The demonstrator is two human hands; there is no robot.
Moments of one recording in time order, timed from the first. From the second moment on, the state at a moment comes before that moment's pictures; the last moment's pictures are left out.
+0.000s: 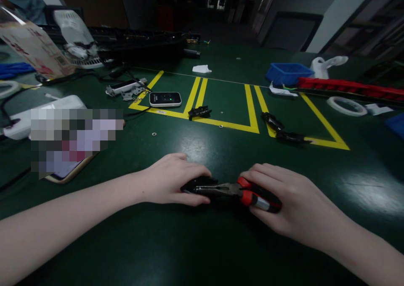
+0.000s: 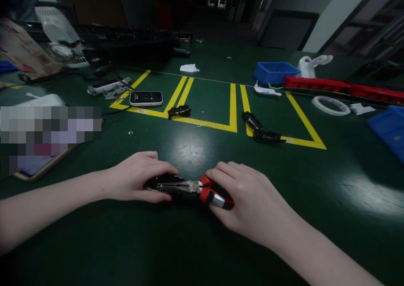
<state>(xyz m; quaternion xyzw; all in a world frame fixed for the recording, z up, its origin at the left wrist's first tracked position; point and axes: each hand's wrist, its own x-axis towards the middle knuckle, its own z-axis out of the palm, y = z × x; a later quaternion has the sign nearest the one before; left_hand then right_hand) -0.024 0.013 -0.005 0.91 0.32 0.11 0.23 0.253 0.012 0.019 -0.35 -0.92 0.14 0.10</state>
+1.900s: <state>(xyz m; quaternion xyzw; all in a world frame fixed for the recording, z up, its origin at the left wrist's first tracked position) -0.027 0.012 0.013 0.90 0.31 0.07 0.29 0.264 0.023 0.013 -0.31 -0.94 0.07 0.11</state>
